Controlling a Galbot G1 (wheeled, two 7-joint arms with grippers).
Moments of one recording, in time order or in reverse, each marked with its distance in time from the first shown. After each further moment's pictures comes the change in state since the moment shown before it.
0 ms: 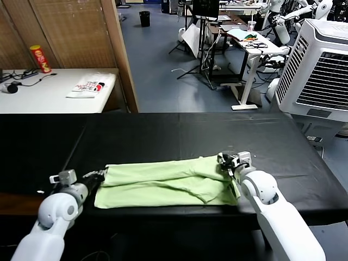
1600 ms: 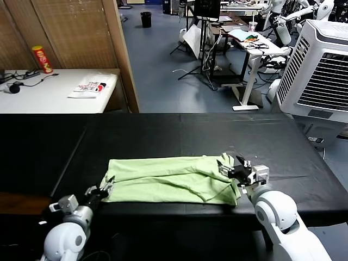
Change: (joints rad) left arm 0.236 -0.195 -0.069 -0.162 0.127 -0.110 0.048; right arm -0.217 -0.038 0.141 0.290 0.082 -0.020 -0.031
